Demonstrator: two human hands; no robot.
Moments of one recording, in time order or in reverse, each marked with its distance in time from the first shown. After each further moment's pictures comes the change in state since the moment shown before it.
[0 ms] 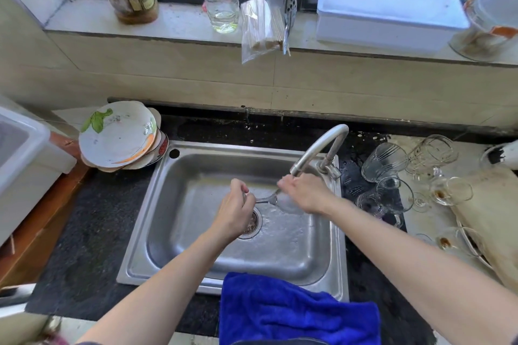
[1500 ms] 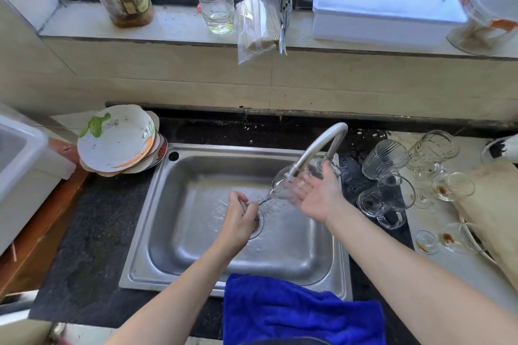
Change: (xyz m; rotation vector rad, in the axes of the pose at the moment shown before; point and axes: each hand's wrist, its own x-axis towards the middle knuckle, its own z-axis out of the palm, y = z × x) left_hand -0.013 -0.003 0.016 -0.300 0.026 -0.100; right_hand -0.004 0.010 0.002 1.936 0.108 0.601
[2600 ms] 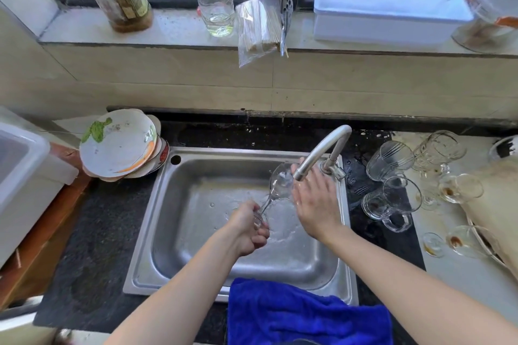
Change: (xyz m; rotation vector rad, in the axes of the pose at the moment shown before) left_hand 0.022 0.016 0.005 -0.653 -0.230 -0.845; right_hand 0.010 0.041 -0.029 -1.913 0.236 -1.319
